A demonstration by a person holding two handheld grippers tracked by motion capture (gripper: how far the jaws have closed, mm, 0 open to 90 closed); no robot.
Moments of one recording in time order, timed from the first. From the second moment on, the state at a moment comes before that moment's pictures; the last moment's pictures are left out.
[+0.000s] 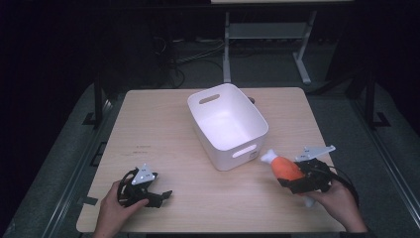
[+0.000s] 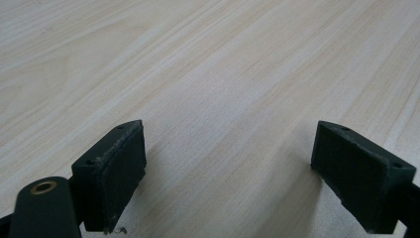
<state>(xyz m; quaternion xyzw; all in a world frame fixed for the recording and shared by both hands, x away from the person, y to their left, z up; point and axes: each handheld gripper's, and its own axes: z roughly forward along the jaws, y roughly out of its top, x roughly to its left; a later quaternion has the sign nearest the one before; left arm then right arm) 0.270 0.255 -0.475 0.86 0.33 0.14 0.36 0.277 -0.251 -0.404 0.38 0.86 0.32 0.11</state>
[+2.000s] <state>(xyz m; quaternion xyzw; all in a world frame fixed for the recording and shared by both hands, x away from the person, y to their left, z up) 0.270 0.255 -0.475 0.86 0.33 0.14 0.37 0.337 -0.230 -0.302 0.35 0.85 0.35 0.15</state>
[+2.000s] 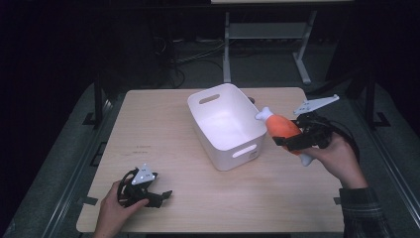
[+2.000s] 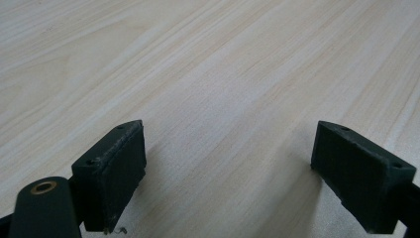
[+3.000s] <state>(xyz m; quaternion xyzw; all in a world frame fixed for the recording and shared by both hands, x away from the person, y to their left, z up) 0.270 0.255 -0.475 0.86 0.33 0.14 0.37 0.379 -0.168 -0.287 0.34 0.86 0.35 0.14</state>
